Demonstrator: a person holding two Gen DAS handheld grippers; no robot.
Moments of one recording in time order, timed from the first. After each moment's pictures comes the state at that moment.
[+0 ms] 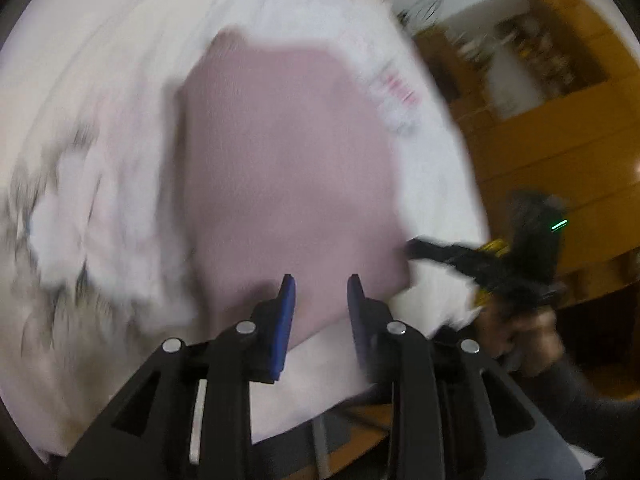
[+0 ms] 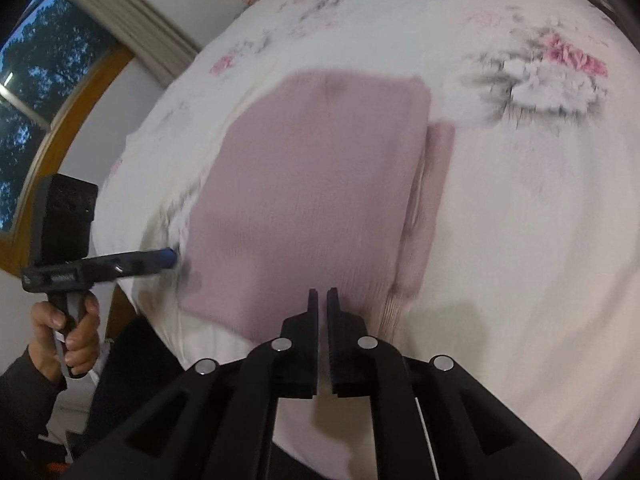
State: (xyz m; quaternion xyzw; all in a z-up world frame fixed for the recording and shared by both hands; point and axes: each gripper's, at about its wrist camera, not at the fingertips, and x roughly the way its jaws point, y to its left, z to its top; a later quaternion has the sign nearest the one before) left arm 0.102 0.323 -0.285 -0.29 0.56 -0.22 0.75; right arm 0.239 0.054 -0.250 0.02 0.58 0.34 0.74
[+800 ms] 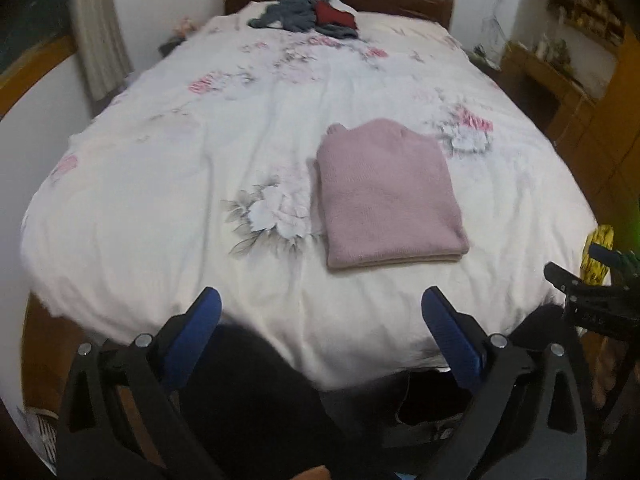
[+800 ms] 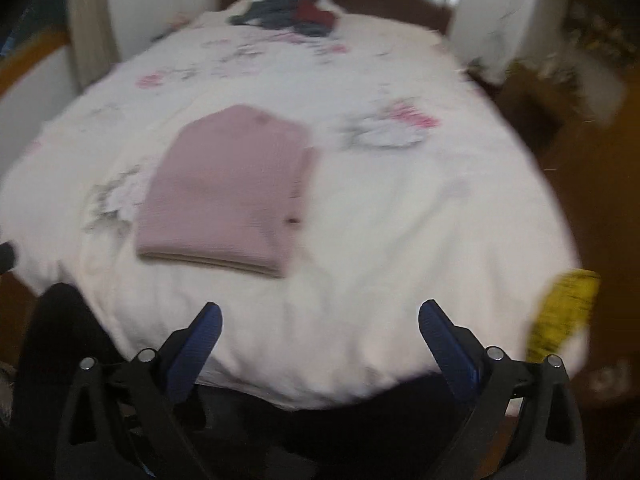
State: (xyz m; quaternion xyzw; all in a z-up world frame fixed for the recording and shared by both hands) left arm -0.089 0.300 -0.093 -0.10 0.47 0.06 0.88; right arm 0.078 0.030 -0.135 -0.13 0.47 0.08 0.87
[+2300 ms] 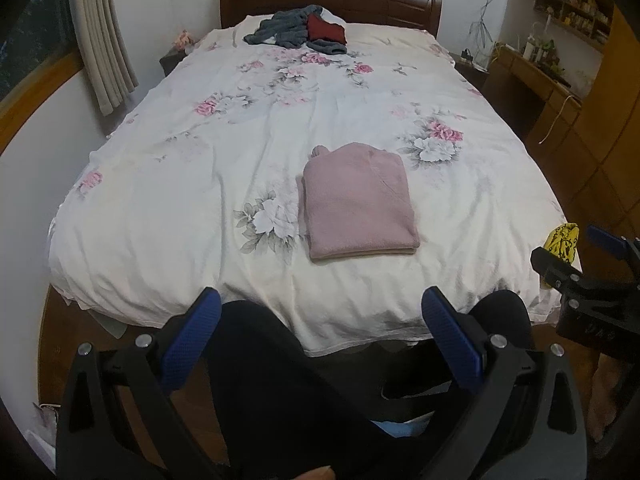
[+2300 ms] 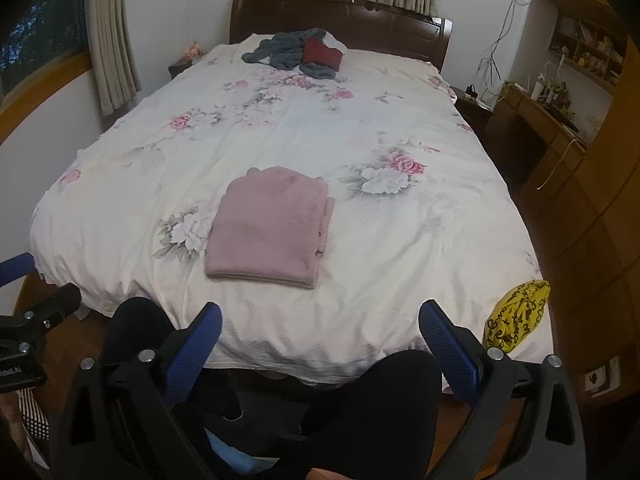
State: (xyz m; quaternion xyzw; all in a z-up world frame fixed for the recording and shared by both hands) left arm -0.141 0.265 0.009 -0.07 0.47 0.05 0.88; right arm -0.004 0.042 0.003 -0.11 0.43 0.11 0.89
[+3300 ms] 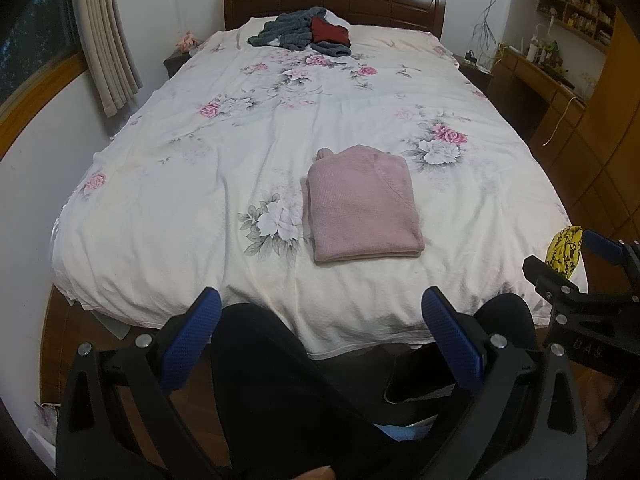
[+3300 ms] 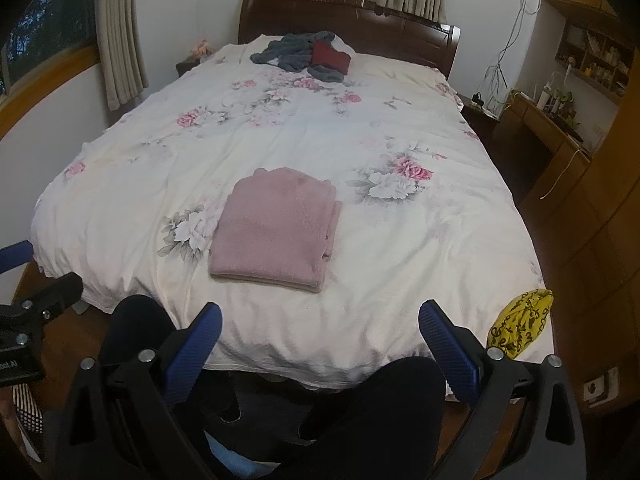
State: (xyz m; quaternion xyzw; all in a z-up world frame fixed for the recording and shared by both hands) left arm -0.140 0.268 0.008 -0.07 0.47 0.05 0.88; right arm -0.006 0.053 -0.004 -0.12 0.43 0.12 0.89
